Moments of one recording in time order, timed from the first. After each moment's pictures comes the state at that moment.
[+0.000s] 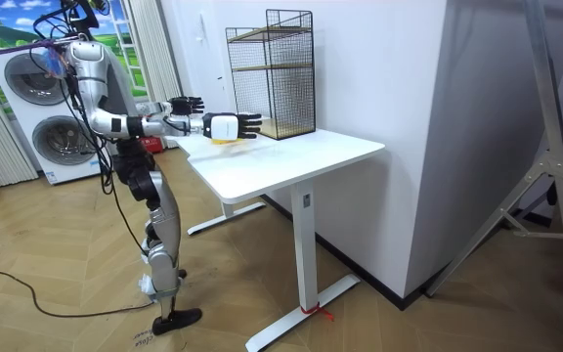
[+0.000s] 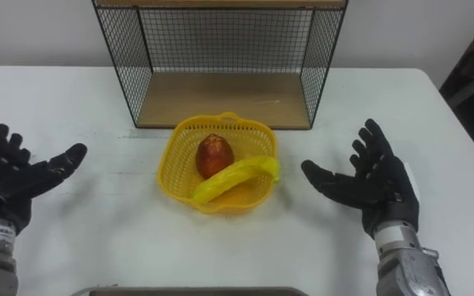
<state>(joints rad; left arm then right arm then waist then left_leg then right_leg) 0.24 0.22 0.11 -0.09 -0.54 -0.05 0.15 0.20 -0.28 -0.13 0.01 0.48 0.01 0.03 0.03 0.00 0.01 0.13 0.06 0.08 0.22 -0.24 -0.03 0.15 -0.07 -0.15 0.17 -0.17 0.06</state>
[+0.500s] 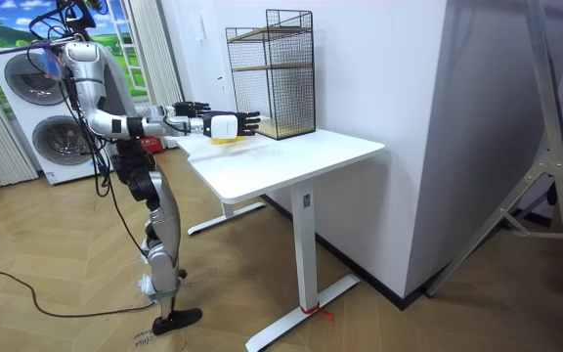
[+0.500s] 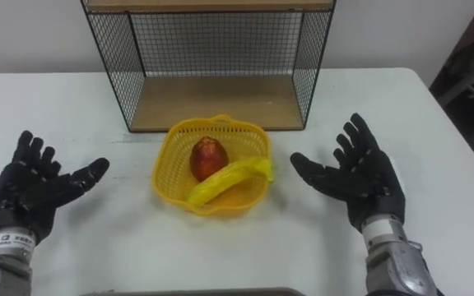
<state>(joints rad) 0.24 0.22 0.09 -0.01 -0.56 -0.04 0.08 0.18 -0.26 -0.10 0.02 0.56 0.01 0.06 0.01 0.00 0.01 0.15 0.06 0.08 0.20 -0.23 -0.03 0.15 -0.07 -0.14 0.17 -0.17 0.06</state>
